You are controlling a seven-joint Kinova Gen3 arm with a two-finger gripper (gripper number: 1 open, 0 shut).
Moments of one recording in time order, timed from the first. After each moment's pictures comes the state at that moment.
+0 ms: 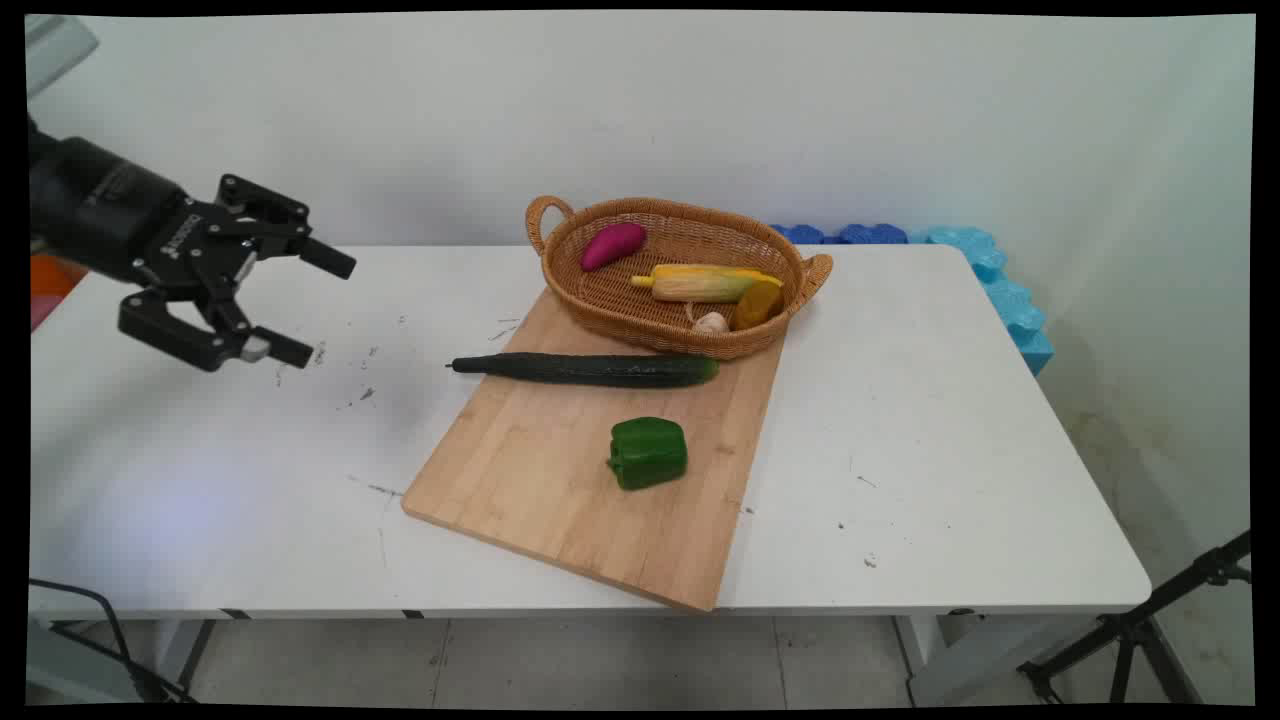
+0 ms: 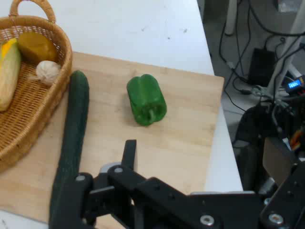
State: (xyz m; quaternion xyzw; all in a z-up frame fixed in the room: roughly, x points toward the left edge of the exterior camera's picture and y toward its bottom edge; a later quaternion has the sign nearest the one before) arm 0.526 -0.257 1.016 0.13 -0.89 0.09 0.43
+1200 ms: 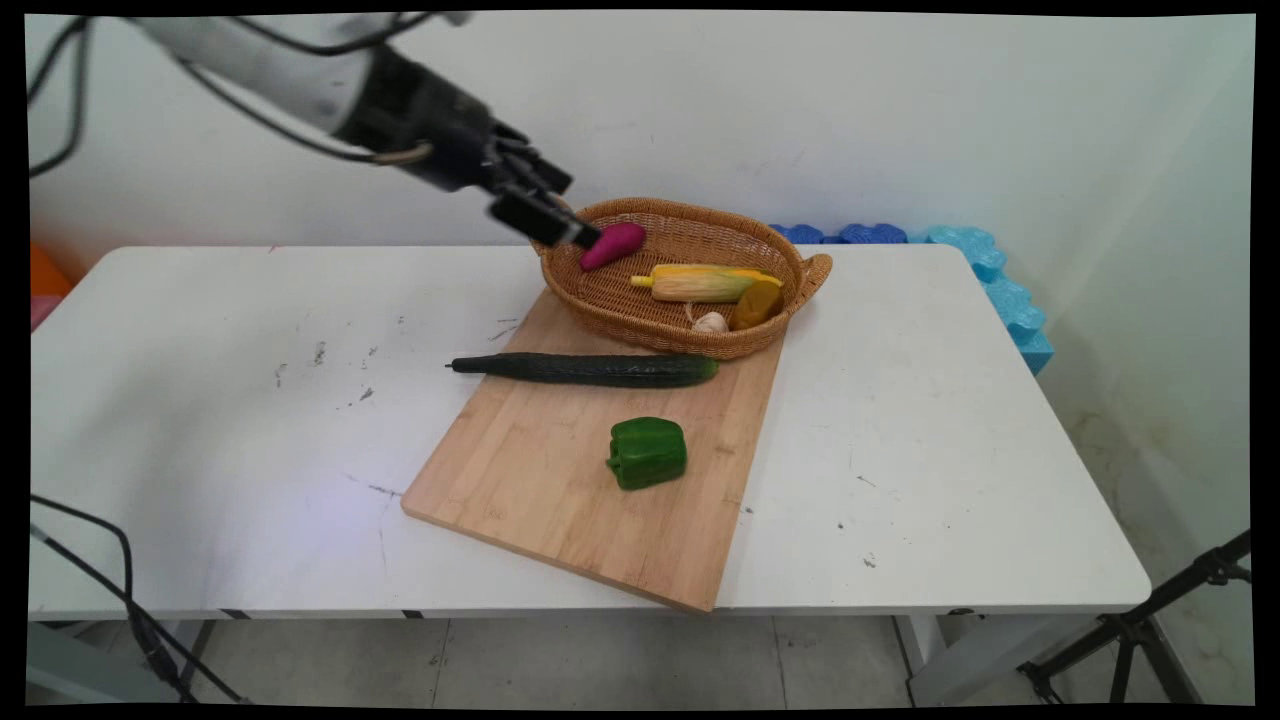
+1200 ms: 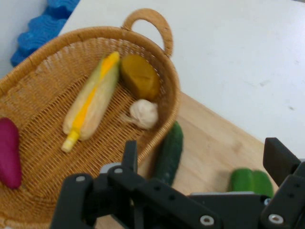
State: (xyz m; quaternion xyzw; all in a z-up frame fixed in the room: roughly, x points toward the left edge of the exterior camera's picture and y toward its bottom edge) arm 0.357 -0.396 1.026 0.32 -0.86 0.14 0.38
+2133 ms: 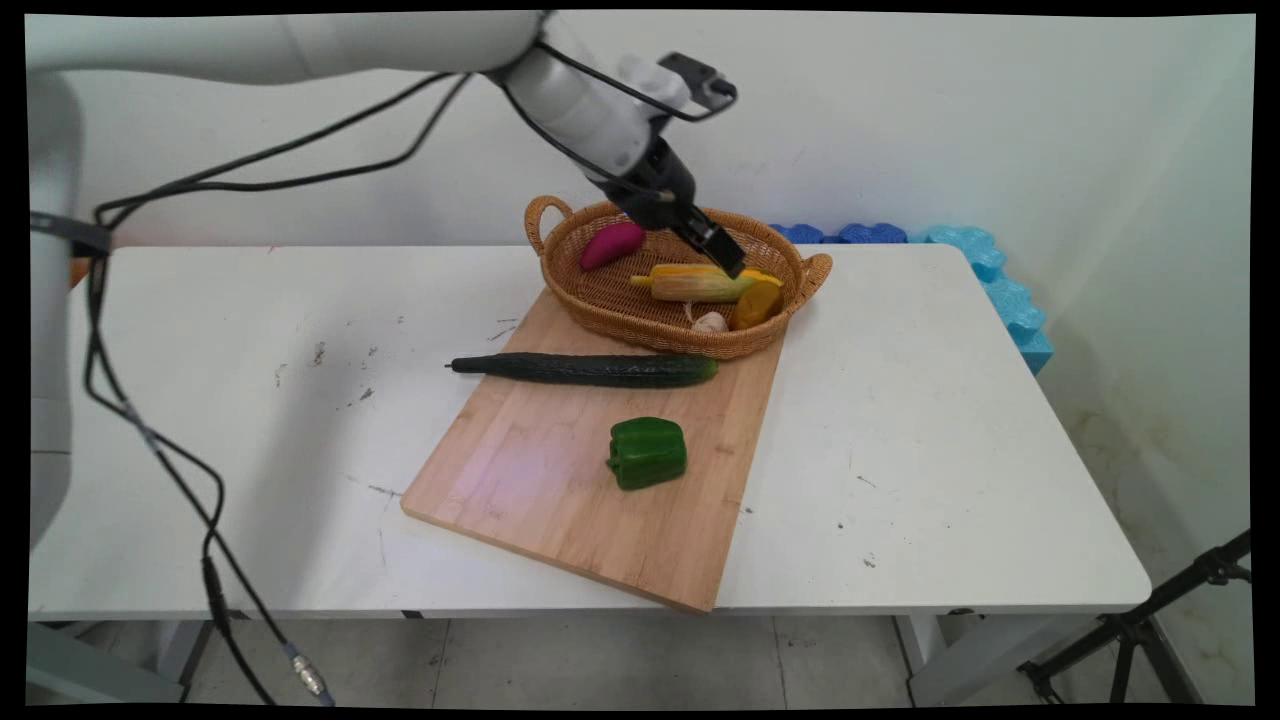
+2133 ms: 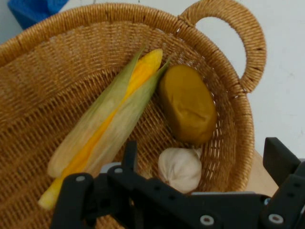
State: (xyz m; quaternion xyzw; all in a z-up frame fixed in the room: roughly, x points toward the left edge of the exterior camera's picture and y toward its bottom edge) arm 0.217 -0.551 0.936 0.45 -0.84 0.11 0.29
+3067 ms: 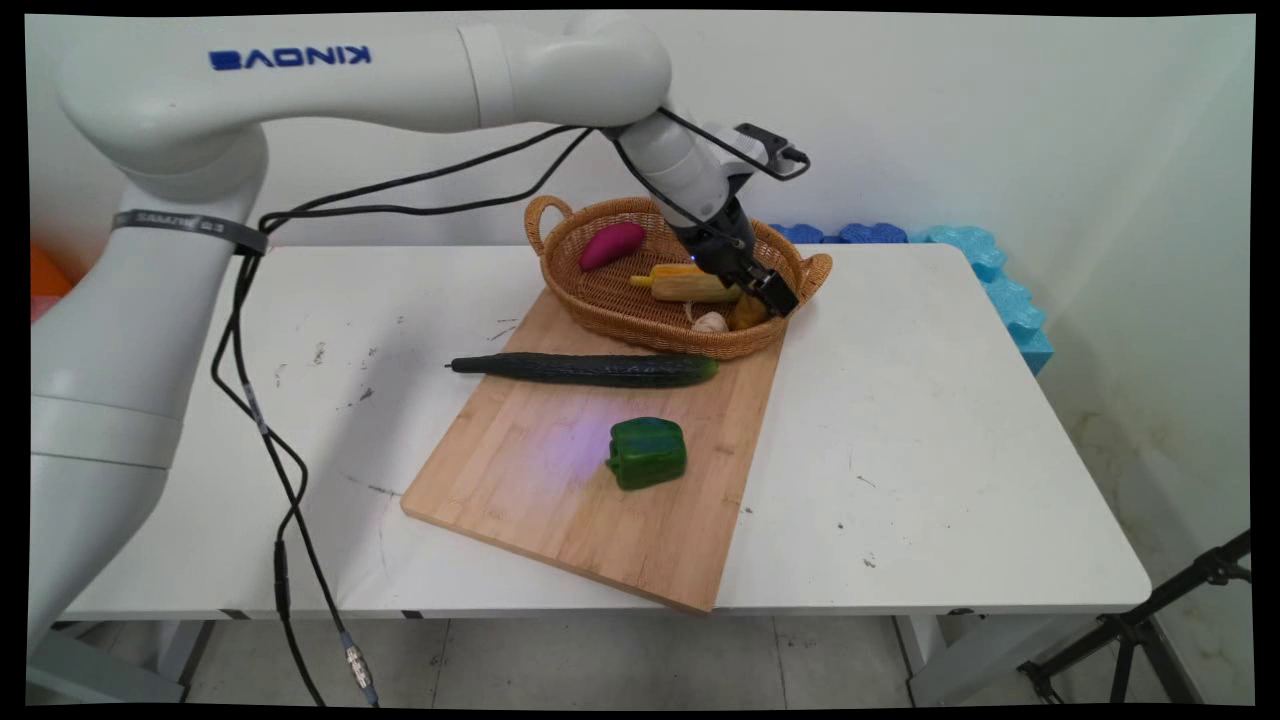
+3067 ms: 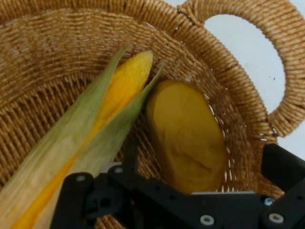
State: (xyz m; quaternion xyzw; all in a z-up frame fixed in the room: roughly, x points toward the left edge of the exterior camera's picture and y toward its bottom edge) arm 0.152 -0.612 0.868 0.47 -0.85 0.07 0.24
